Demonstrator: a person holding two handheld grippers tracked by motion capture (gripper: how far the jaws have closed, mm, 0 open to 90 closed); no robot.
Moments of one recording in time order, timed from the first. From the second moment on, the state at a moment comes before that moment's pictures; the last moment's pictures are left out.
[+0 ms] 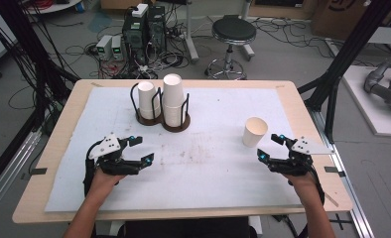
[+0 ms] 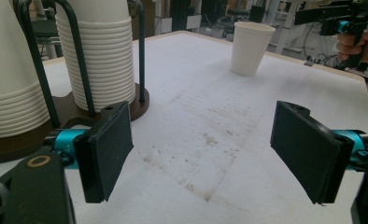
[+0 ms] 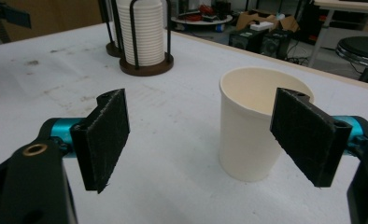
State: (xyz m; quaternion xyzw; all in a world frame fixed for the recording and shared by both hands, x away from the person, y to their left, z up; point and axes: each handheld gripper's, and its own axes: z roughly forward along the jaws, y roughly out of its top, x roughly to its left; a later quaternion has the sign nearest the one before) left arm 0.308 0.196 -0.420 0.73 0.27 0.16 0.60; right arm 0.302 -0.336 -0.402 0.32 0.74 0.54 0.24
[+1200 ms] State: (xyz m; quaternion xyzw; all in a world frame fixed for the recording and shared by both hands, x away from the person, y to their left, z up) left arm 0.301 0.200 -0.416 0.73 0.27 0.17 0.61; right arm 0.299 -0.319 -0.400 0.30 0.75 0.55 0.22
